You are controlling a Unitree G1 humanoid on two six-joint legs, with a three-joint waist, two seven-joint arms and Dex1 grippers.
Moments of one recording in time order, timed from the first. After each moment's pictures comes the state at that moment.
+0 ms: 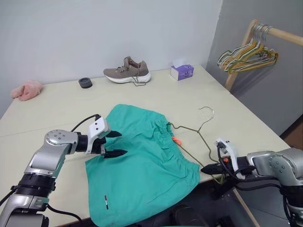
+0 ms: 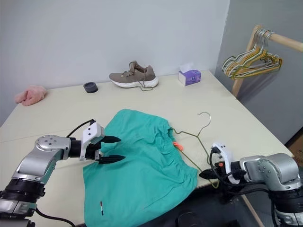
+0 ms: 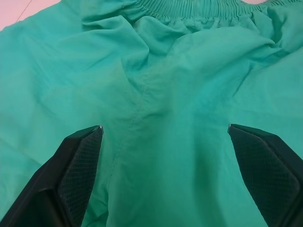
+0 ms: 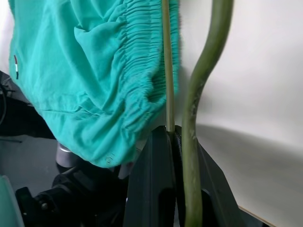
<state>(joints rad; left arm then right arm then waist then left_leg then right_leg) -0.32 0.83 -0.06 0.15 -0.27 0.31 -1.23 -0.27 -0.68 -0.03 -0.30 0.77 1.57 0.68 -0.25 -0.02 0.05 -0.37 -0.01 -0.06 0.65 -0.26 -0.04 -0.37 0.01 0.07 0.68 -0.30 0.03</state>
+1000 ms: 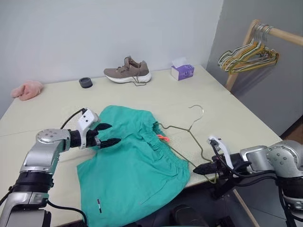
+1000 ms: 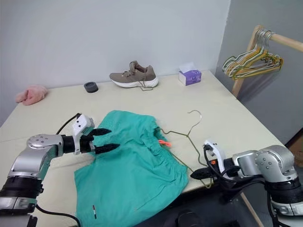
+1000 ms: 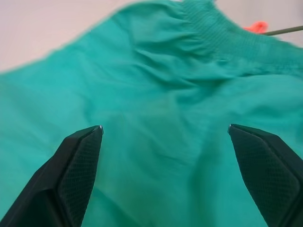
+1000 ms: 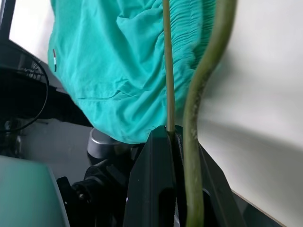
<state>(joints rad) -0.32 0.86 0.04 0.20 -0.36 0.43 -1.23 -0.37 -0.66 0.03 -0.26 1.04 1.61 0.52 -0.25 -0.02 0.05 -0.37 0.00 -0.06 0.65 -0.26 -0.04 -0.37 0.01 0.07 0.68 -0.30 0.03</state>
